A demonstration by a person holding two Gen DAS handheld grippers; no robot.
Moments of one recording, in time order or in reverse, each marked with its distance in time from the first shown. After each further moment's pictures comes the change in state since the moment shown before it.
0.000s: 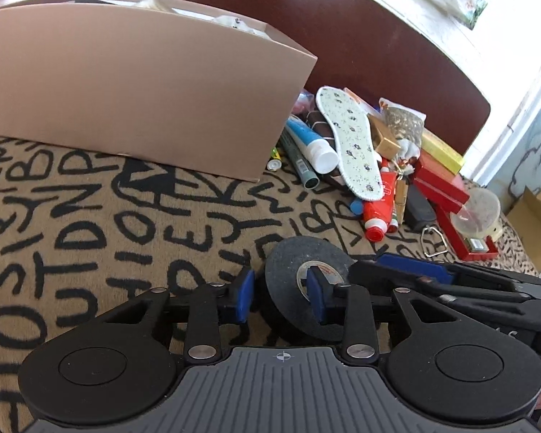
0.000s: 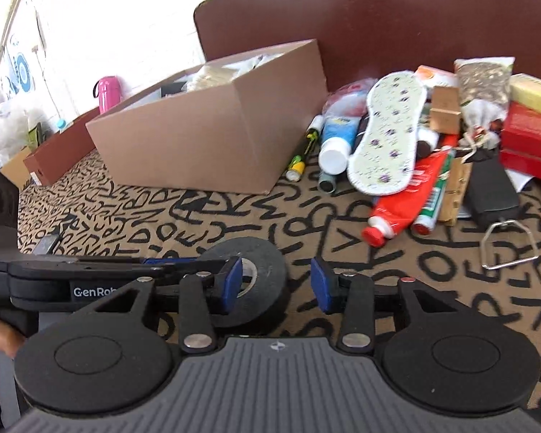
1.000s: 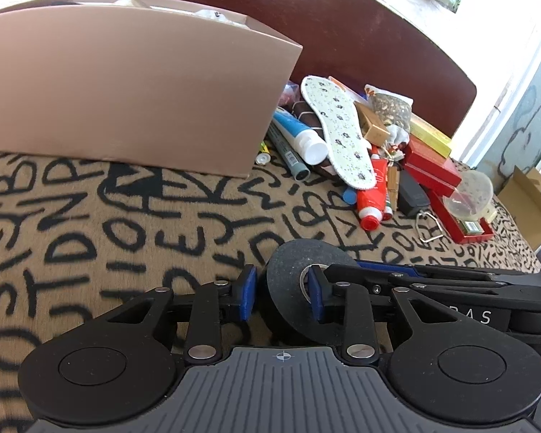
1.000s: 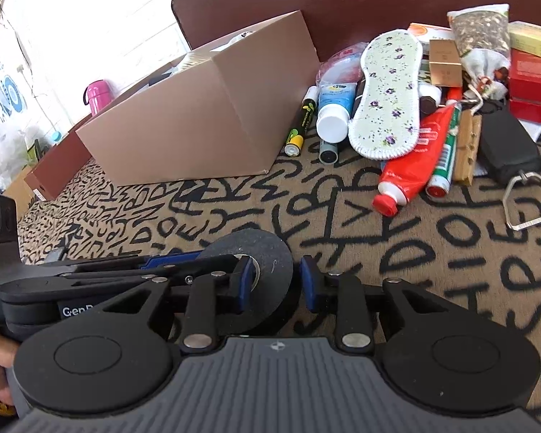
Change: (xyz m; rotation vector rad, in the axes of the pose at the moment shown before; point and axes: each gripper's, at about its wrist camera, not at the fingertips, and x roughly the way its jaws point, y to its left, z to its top) left arm 0.001 -0.001 -0.001 0.054 0.025 -0.044; right arm 0.009 -0.007 -0.006 0.131 0.053 0.035
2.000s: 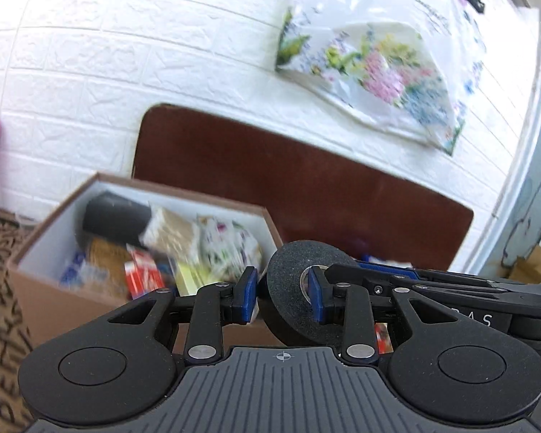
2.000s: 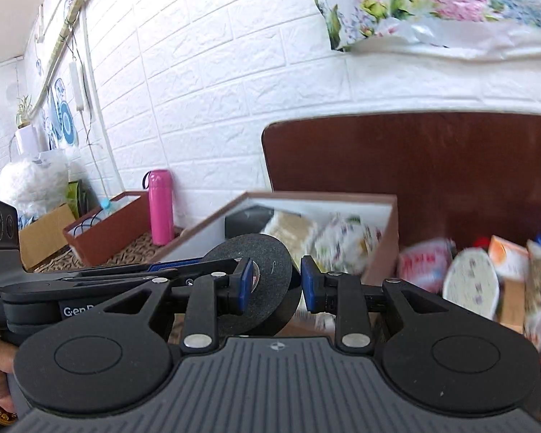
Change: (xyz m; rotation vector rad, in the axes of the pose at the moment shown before) left arm -0.099 0.015 0.146 0.042 -0.355 0.046; right arm -0.024 0.097 0.150 -0.234 -0.271 0.092
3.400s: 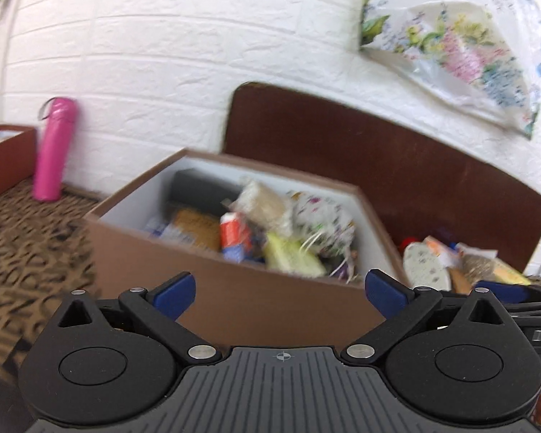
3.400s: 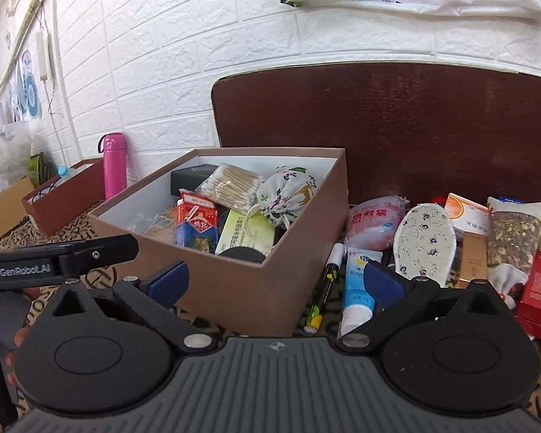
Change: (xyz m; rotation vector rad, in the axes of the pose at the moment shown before) left arm -0.017 0.017 -0.051 -0.029 0.021 0.345; right arm -0.011 -0.027 -0.051 -0.020 0.077 -0.127
